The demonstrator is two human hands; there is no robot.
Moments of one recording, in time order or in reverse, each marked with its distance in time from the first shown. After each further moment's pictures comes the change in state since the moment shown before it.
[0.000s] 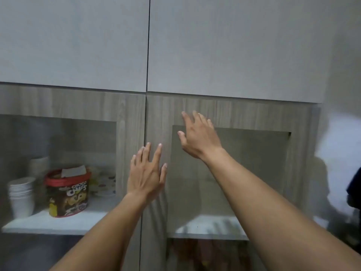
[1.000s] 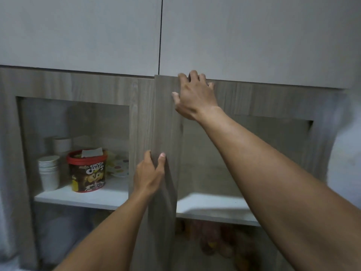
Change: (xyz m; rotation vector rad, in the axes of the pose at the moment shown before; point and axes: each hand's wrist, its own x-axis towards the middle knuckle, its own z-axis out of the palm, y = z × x) left_hand -0.041 -0.003 -0.002 -0.541 -0.062 -0.519; right_hand 0.044 -0.039 -0.037 0.009 0.064 -0.080
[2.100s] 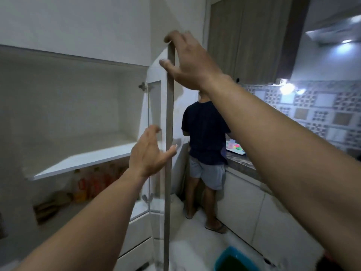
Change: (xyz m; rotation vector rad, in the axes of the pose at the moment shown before) left_hand -0.356 0.234 -0.073 -0.316 -0.532 0.766; right_hand -0.317 0.045 -0.388 -0.292 0.043 0.237
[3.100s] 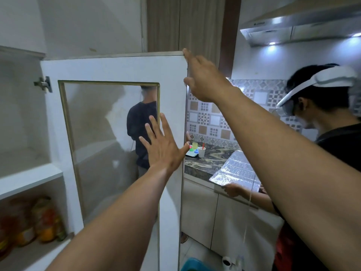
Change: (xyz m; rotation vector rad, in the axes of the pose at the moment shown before) left_hand 0.132 0.164 0.279 0.010 -0.104 -0.054; right_hand -0.065 0.298 -0.014 -0.304 -0.196 0.446
